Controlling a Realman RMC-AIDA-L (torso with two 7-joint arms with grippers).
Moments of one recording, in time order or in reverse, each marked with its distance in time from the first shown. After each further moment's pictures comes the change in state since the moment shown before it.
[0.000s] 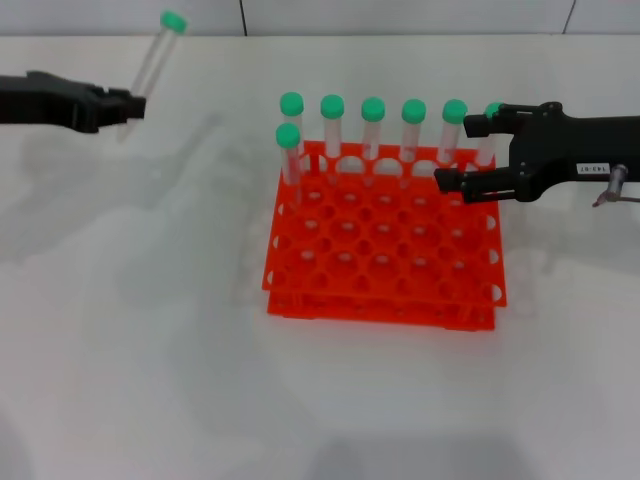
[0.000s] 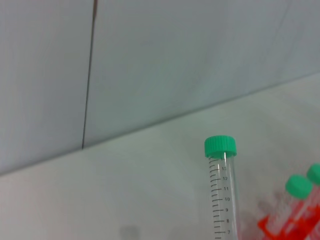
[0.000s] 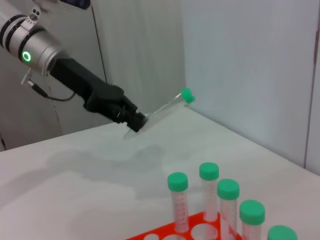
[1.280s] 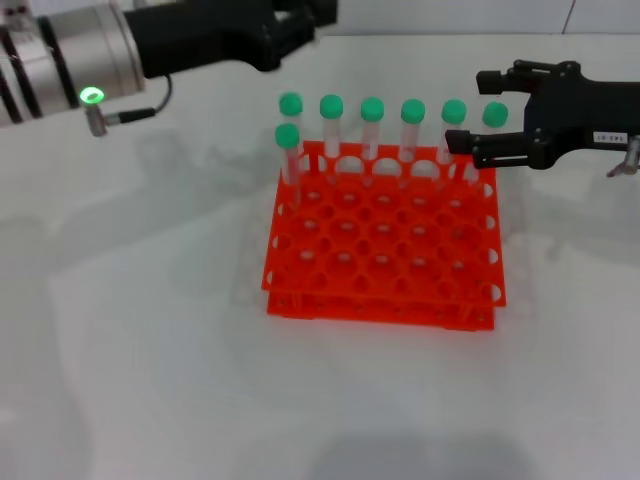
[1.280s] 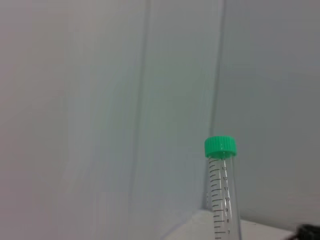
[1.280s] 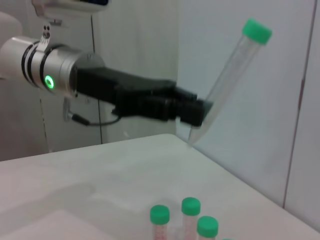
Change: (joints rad) left arm -0.161 -0.095 0.030 -0.367 -0.491 -0.019 0.618; right arm -0.018 -0.006 0.024 -0.051 0.059 0.011 -0.080
